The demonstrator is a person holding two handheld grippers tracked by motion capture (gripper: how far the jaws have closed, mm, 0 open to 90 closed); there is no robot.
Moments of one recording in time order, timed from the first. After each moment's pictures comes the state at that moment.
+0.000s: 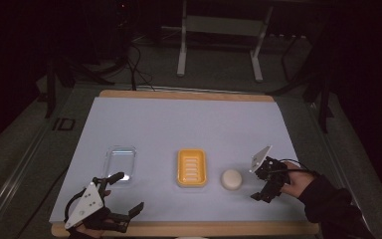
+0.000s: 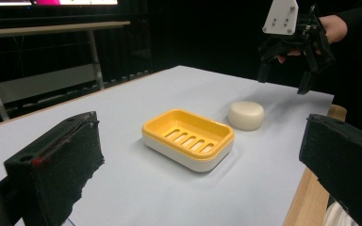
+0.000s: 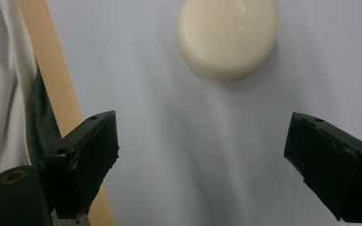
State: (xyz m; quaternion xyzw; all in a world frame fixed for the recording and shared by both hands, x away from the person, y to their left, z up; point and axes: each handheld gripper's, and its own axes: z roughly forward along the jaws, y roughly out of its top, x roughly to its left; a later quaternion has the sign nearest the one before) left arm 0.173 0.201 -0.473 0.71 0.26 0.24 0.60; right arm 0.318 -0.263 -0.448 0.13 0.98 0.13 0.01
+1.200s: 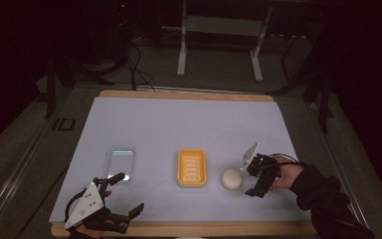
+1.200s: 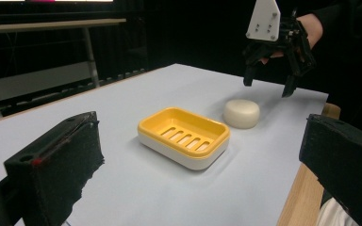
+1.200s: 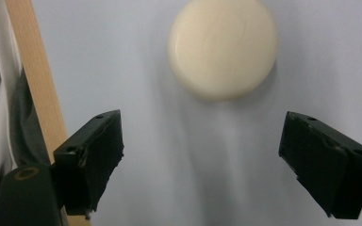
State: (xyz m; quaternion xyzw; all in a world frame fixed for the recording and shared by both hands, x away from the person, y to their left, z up) left arm 0.173 0.202 -0.473 0.72 0.26 0.23 0.61; right arm 0.334 -0.241 -0.455 0.09 0.99 0.11 0.01
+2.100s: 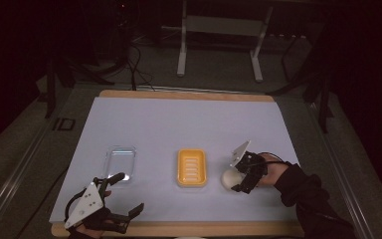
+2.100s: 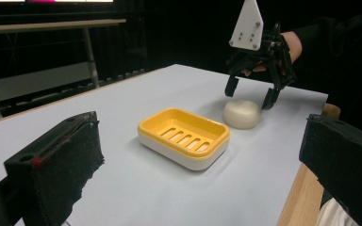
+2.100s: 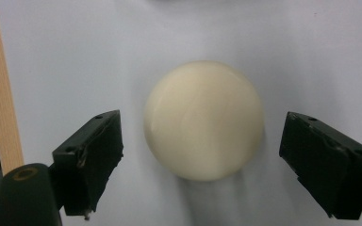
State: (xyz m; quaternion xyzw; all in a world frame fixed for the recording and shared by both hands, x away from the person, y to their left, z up) left arm 0.173 0.202 -0.473 0.72 0.26 0.23 0.61; right arm 0.349 -0.219 -0.475 0.08 0.98 0.17 0.01
